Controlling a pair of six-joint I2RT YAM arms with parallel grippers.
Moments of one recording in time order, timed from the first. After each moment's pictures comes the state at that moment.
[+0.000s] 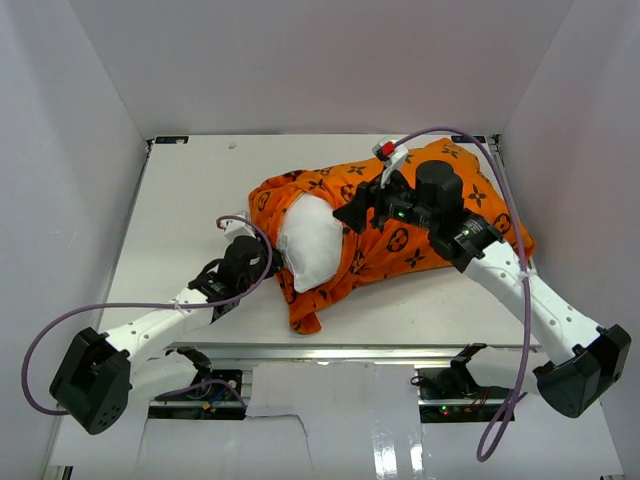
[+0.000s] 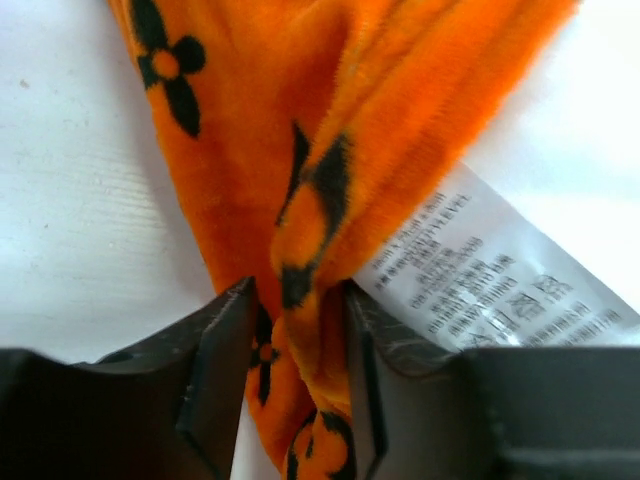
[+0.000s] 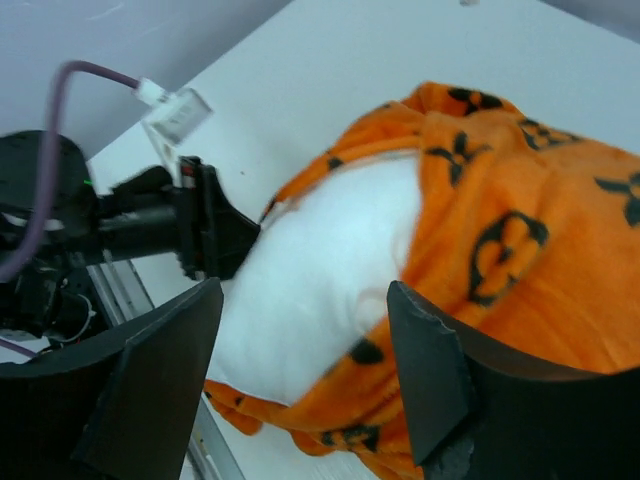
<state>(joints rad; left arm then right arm) -0.63 1.09 0.54 0.00 -0.30 -0.80 0.61 1.18 1.15 -0.20 -0.41 0.19</state>
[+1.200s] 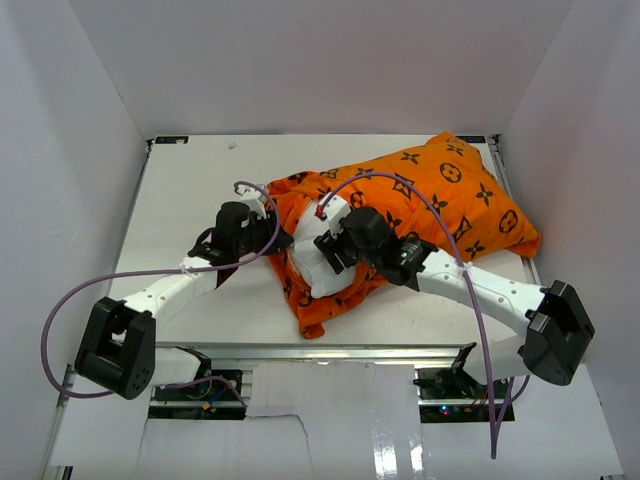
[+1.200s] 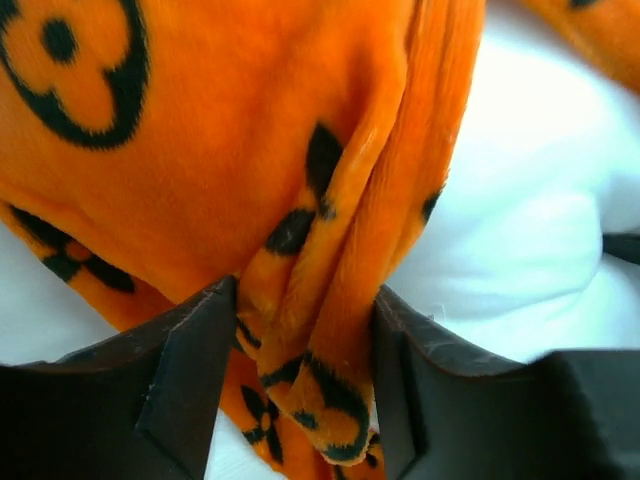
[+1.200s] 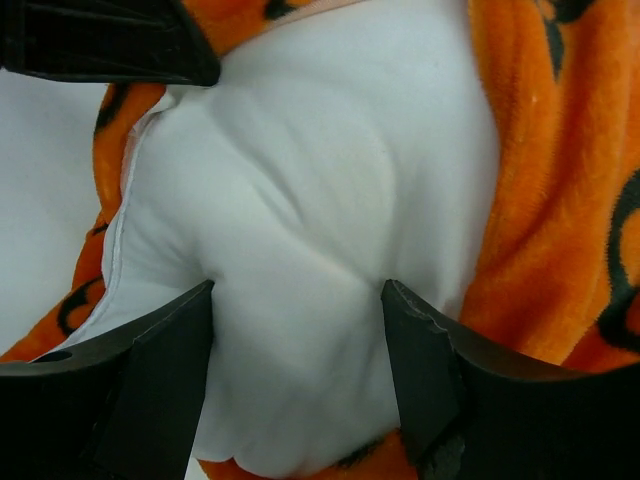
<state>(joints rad) -0.41 1.30 0.74 0.05 0.24 -0.46 0.94 1.37 1.02 -0.23 0.14 -0.08</state>
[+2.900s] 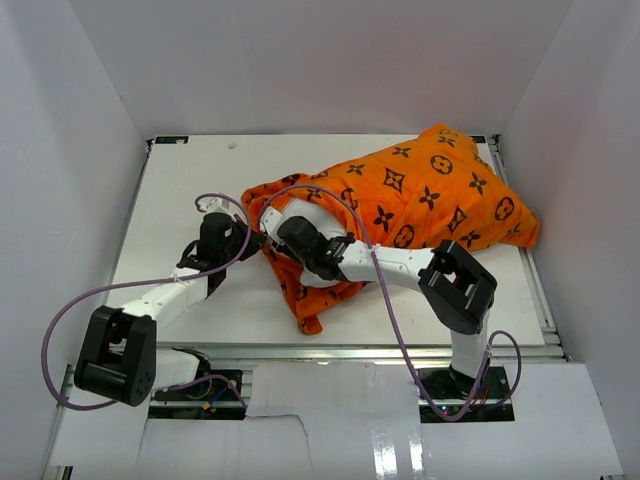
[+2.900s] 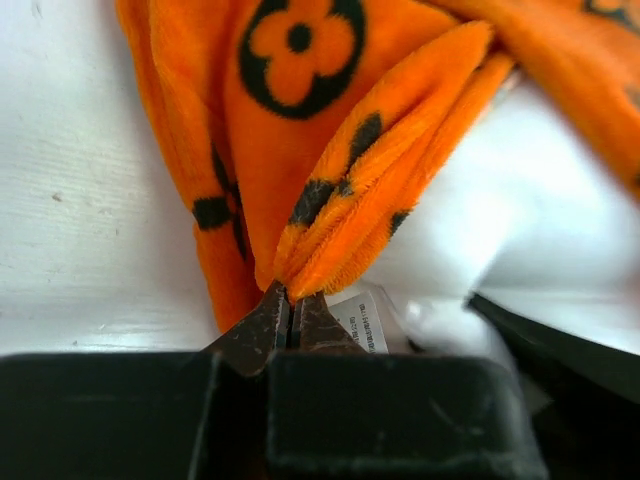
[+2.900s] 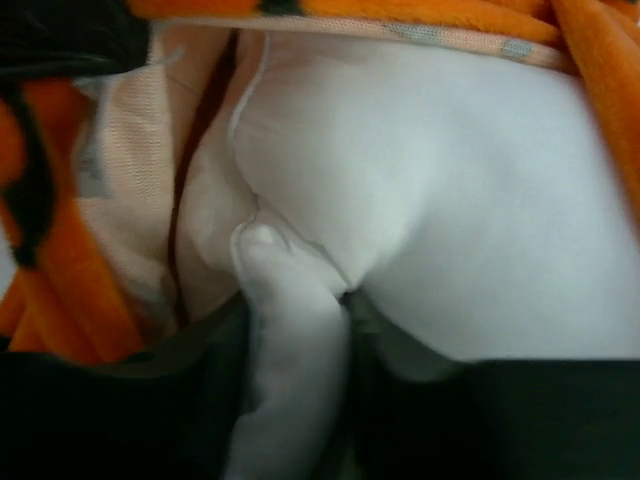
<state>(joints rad) -0.29 1.28 0.58 0.16 0.06 -0.76 1.05 1.88 1.29 -0.09 0.40 -0.31</state>
